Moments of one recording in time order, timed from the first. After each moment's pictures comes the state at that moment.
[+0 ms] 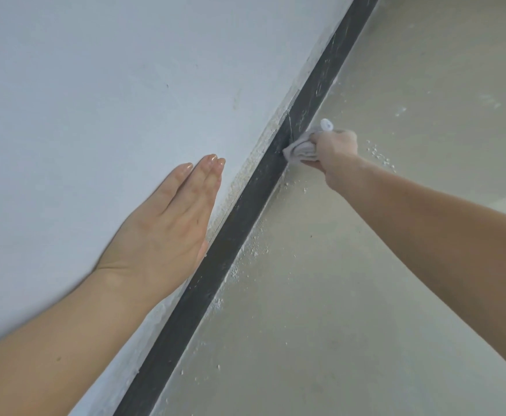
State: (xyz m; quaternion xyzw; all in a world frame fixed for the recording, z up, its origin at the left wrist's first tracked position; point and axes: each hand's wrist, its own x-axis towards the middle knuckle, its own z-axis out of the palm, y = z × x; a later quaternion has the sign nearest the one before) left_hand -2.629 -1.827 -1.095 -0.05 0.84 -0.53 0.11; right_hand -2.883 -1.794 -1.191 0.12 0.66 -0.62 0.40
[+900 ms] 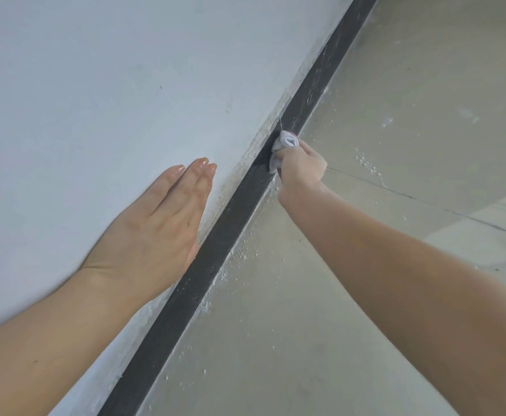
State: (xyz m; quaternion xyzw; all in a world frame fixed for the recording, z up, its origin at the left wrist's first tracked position) left_hand -2.630 -1.827 -1.093 -0.07 0.87 -0.48 0.11; right_hand -2.830 -1.793 -1.160 0.14 0.58 -0.70 0.39
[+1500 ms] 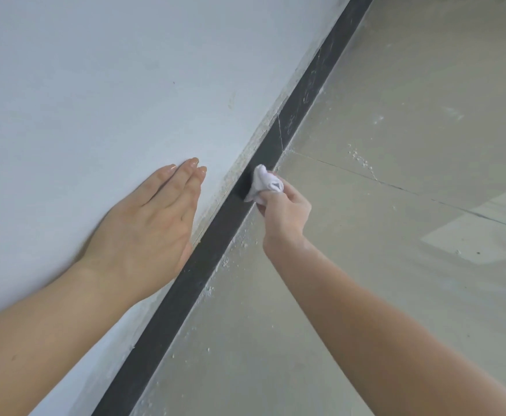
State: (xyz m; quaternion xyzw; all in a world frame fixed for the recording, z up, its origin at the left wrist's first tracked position) left_hand -2.620 -1.814 -1.070 -0.11 0.95 -0.30 0.09; right_hand -2.757 -1.750 -1.164 0.12 0.54 -0.74 0.37
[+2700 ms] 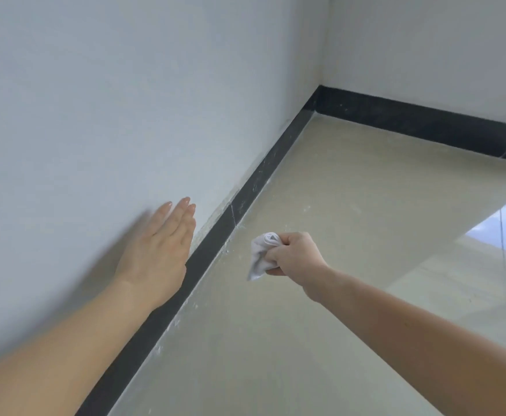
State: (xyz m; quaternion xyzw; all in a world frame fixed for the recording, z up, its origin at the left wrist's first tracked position) left_hand -2.684 -1.784 -1.033 -0.18 0.89 -0.36 0.21; right_hand -2.857 -1.656 -1.071 -0.18 0.76 -0.43 0.45
